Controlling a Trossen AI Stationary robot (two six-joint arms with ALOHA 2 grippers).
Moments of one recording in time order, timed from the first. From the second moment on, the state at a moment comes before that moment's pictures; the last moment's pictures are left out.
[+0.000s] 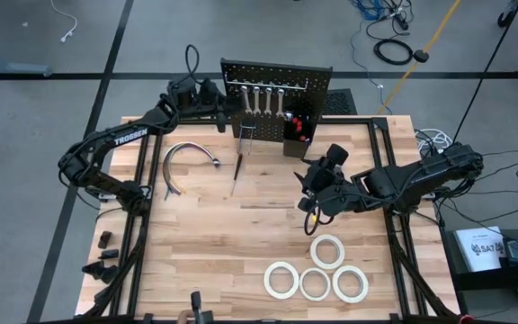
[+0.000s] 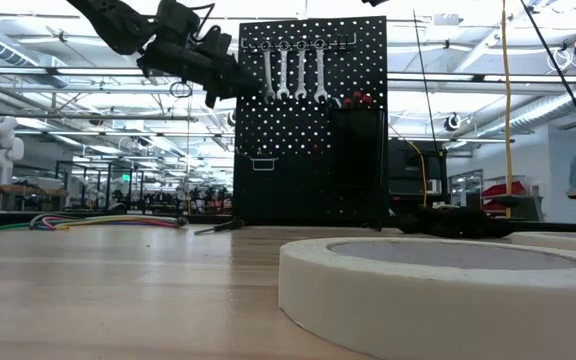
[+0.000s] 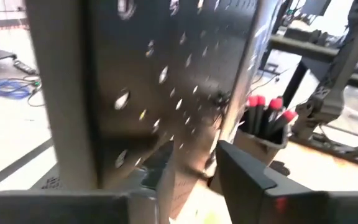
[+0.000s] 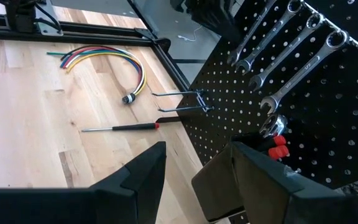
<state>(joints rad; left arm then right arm) 0.81 1.42 0.98 0.22 0.53 -0.05 0.32 1.38 1.35 -0.73 0.94 0.27</state>
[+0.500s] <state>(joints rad) 0.81 1.33 0.98 -0.07 0.52 0.07 0.32 1.38 1.35 -0.82 0.73 0.31</state>
